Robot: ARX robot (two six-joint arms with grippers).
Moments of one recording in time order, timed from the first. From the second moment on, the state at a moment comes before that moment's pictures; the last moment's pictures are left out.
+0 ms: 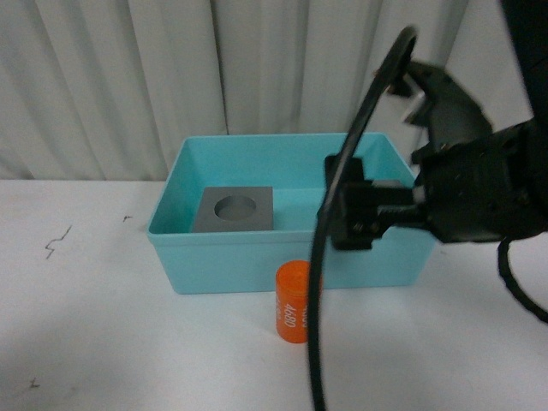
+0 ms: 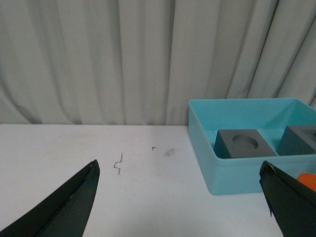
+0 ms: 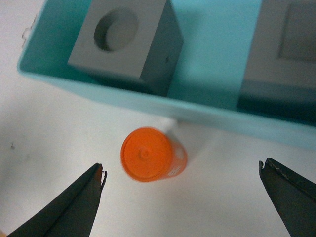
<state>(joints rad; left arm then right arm) 0.00 0.01 0.01 0.00 0.00 -0.01 0.38 1.76 0.94 0.10 -0.20 0.18</state>
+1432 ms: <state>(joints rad) 0.00 0.01 0.01 0.00 0.00 -0.01 0.48 2.01 1.10 0.04 -0.17 0.11</state>
